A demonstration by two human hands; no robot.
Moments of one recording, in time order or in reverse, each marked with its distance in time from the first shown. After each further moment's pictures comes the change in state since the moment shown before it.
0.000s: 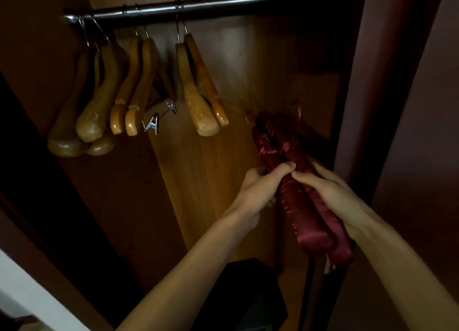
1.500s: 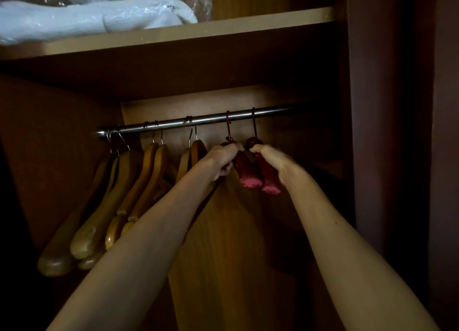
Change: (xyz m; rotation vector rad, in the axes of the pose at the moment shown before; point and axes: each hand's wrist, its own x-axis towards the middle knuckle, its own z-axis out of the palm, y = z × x) left_hand 0.180 0.212 -0.087 0.270 0.270 0.134; right_hand 0.190 -0.196 0.042 -0.070 0.077 -0.052
